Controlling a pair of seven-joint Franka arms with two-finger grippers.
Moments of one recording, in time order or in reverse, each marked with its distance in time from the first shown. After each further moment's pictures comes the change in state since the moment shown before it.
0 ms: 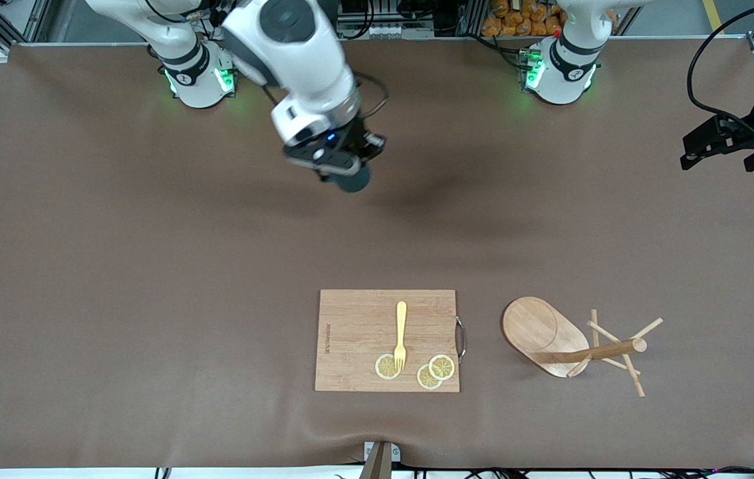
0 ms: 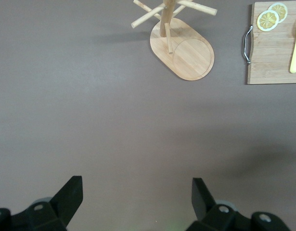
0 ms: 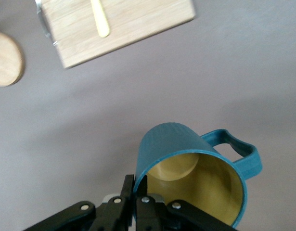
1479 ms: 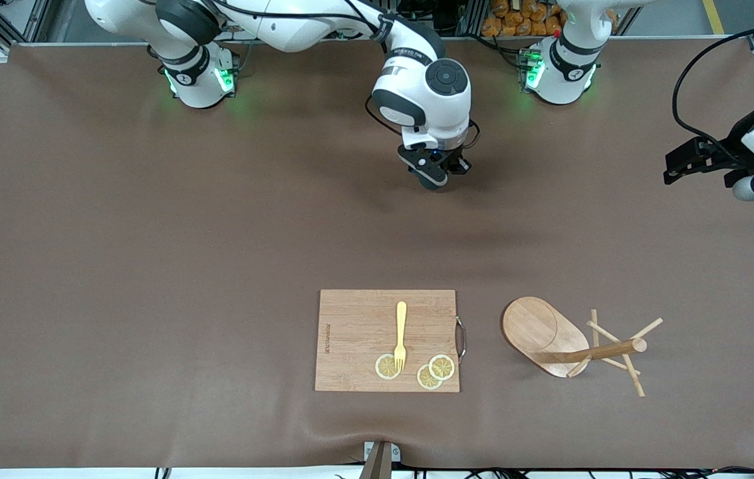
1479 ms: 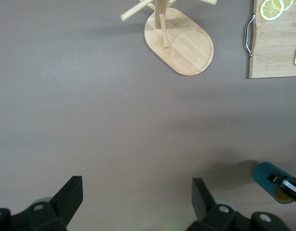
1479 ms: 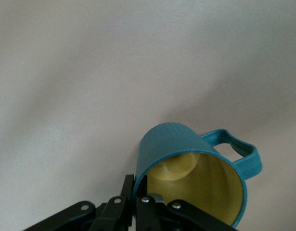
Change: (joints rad) left arm -0.010 0.054 -0.007 -0.007 0.000 0.015 0.003; right arm 0.653 0.507 -0.420 0.375 -0.091 0.124 0.696
